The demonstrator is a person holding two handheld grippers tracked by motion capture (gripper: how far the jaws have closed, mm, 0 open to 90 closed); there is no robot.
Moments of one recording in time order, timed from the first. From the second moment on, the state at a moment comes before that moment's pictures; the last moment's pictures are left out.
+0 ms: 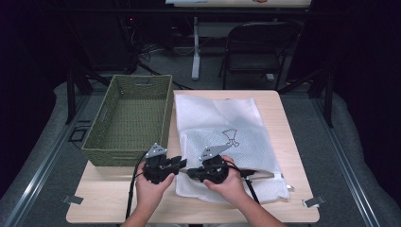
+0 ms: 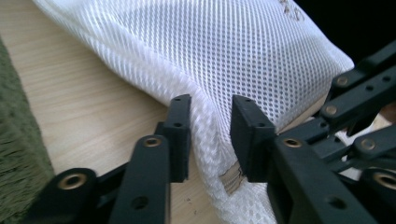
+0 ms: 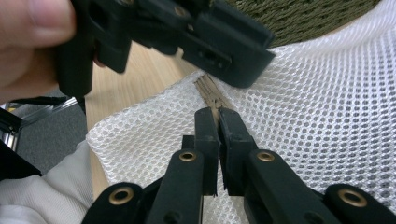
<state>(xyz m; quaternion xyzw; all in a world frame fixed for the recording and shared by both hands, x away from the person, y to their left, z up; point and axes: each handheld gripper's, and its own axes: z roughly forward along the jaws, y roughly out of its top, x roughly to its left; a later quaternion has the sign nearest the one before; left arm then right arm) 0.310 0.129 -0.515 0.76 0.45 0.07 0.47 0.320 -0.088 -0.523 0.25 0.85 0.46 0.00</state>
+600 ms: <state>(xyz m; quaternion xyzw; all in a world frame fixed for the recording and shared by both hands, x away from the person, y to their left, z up) 0.287 0.152 -0.522 0.77 0.44 0.05 0.46 0.317 -0.081 -0.526 0.24 0.86 0.45 0.02</state>
